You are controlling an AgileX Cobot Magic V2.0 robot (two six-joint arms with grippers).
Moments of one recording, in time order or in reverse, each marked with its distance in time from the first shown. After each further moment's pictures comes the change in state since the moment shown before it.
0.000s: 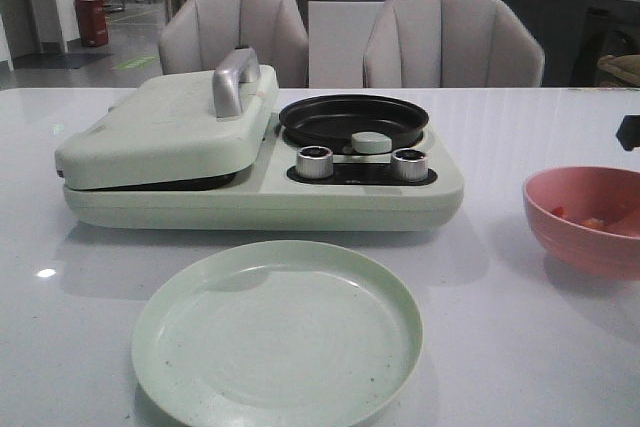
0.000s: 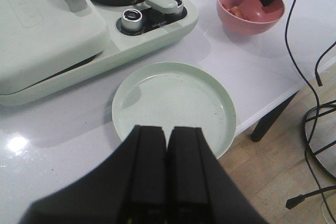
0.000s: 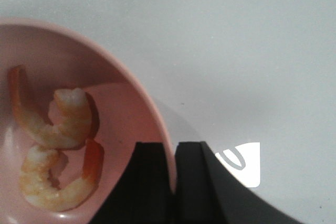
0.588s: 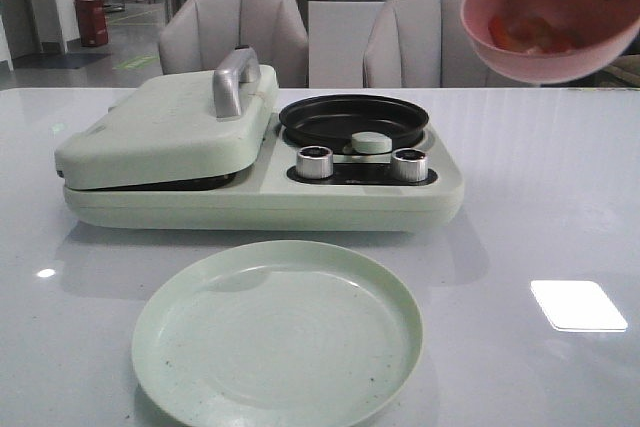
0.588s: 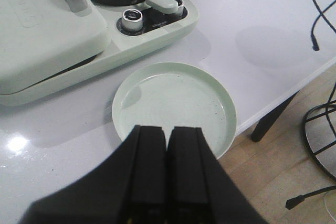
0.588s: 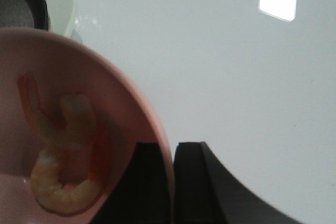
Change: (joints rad) left arm 0.000 0.000 0.000 0.000 0.000 0.000; right arm 0.314 -0.150 -0.372 -0.484 0.122 0.175
